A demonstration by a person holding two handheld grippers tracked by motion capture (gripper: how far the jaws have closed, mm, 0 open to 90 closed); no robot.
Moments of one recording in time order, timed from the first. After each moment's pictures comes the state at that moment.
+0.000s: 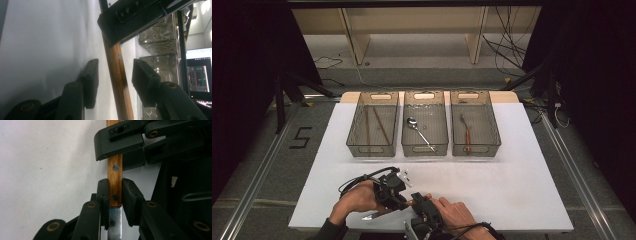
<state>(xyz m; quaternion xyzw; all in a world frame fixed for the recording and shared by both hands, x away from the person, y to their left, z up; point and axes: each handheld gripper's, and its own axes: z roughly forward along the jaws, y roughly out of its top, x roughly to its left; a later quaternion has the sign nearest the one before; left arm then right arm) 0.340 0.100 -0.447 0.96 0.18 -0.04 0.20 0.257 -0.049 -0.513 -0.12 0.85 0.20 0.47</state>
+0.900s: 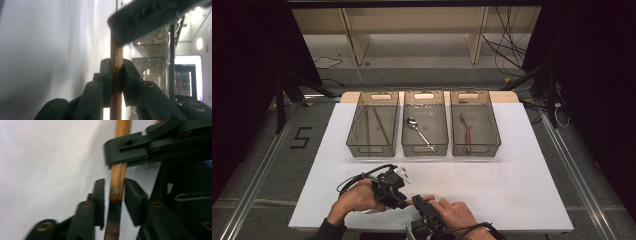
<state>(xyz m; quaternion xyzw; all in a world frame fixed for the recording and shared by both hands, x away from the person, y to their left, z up) 0.344 0.107 -0.440 0.95 0.21 -0.04 0.23 0.255 -0.051 -0.512 -0.16 0.84 0.17 0.50</state>
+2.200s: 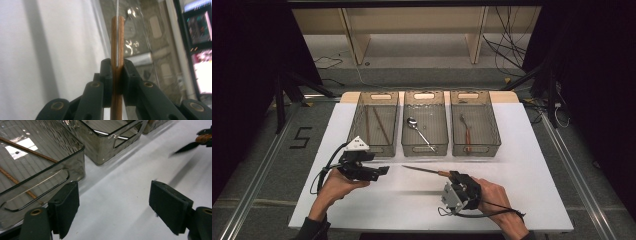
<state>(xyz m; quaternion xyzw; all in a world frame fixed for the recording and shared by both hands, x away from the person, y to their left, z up) 0.369 0.194 -0.423 0.82 0.39 0.12 0.40 0.311 -0.138 -0.463 0.04 0.87 0.19 0.46</state>
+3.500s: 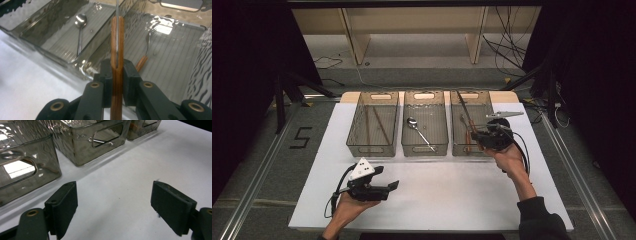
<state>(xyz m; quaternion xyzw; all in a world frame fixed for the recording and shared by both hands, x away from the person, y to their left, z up) 0.330 0.174 -0.470 0.78 0.37 0.16 0.48 0.447 -0.226 -0.394 0.46 0.78 0.39 0.15</state>
